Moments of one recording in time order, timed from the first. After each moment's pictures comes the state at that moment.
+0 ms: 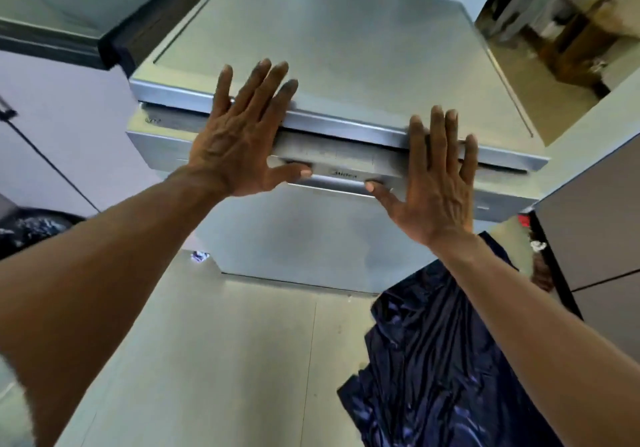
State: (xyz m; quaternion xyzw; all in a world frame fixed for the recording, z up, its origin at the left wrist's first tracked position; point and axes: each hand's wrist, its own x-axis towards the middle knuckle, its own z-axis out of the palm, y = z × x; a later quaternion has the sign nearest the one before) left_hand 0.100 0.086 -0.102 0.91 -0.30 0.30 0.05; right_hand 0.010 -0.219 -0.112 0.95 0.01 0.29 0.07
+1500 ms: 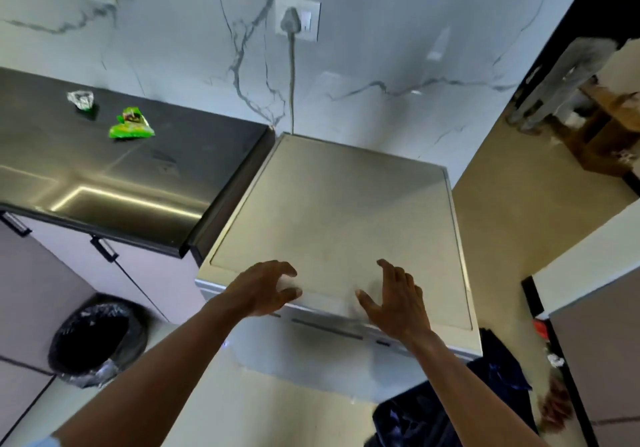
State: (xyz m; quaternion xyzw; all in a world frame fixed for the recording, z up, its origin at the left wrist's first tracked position) left_hand 0.130 0.068 0.048 0.96 -0.13 -0.14 0.22; right_hand 0.092 -0.227 0.037 0.99 -0.02 -0.01 -0.17
